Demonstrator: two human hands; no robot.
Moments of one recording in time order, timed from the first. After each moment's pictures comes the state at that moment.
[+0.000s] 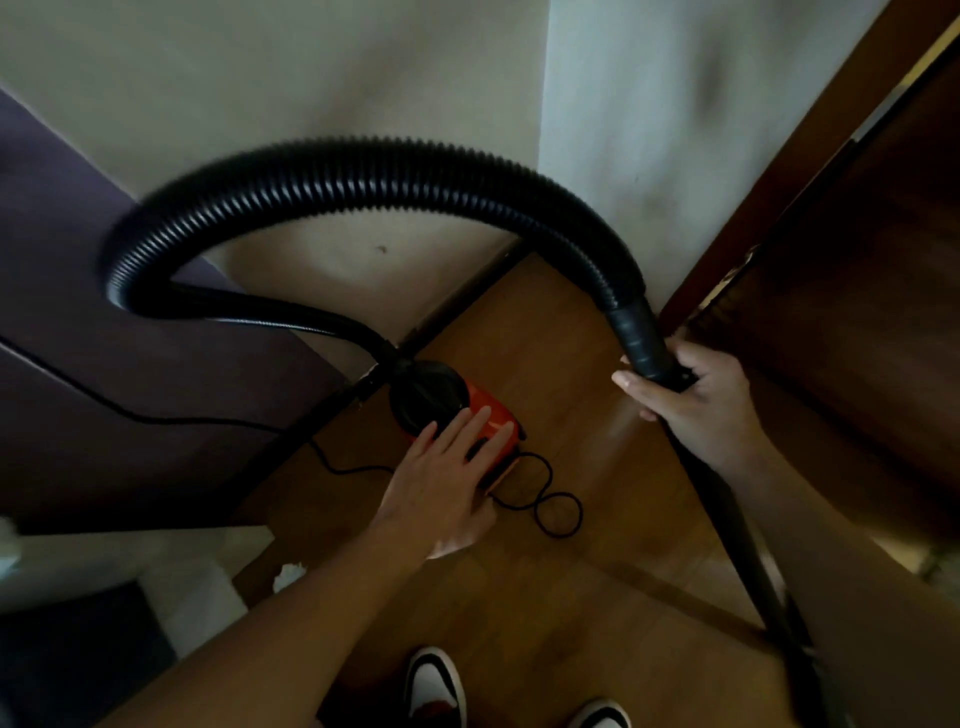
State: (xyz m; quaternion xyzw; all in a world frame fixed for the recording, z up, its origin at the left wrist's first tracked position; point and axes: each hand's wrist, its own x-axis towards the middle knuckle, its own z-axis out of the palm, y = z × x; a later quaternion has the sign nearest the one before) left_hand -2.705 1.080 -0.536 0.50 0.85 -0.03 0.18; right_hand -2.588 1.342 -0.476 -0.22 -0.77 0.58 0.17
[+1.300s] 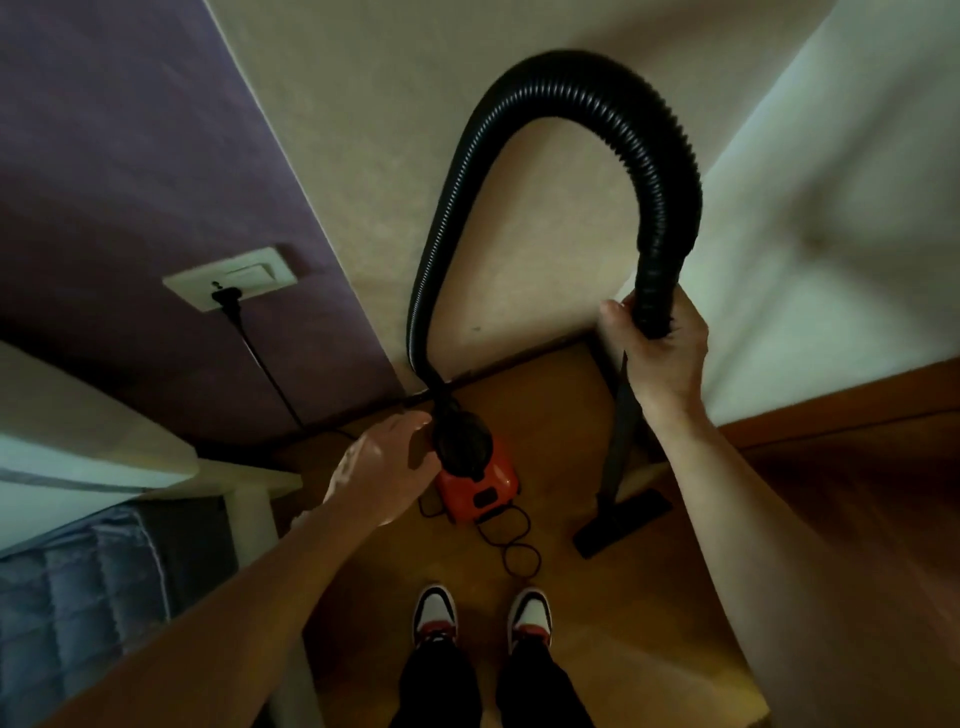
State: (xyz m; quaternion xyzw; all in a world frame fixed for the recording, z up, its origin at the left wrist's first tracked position) left_hand -2.795 1.042 -0.285 0.09 0.93 0.25 0.25; right_hand -2.812 1.340 -0.246 -0.11 -0.79 0.56 0.24
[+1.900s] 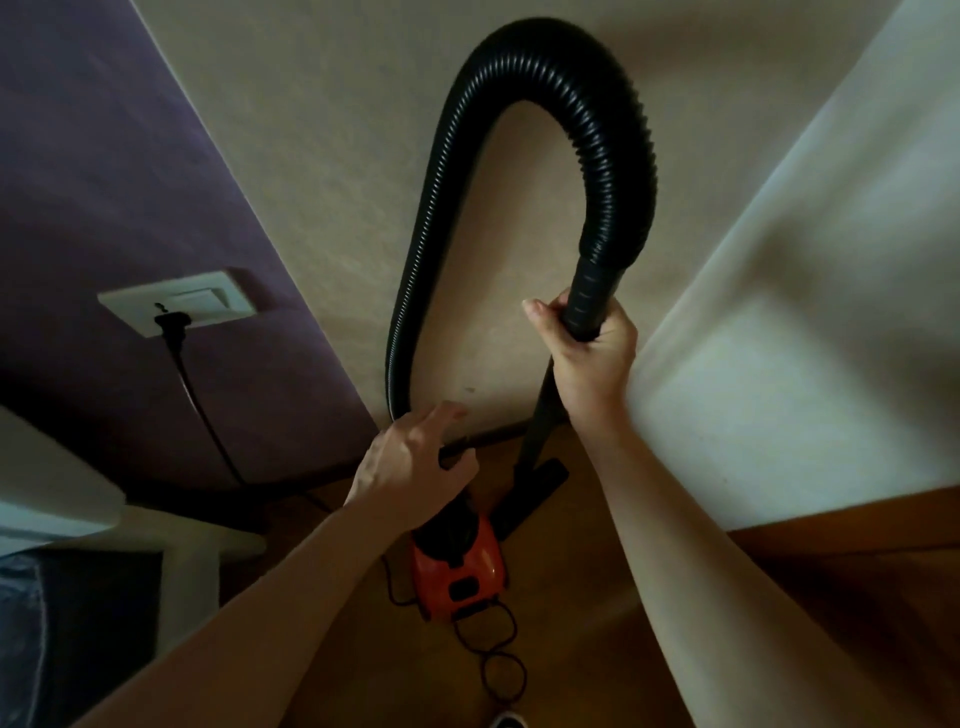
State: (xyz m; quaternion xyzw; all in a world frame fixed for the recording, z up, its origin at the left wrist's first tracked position) left_hand -2.840 1.130 -0.318 0.13 0.94 0.31 0.08; right_hand -2.893 1.325 -0.292 -0.05 -0.71 0.65 0.27
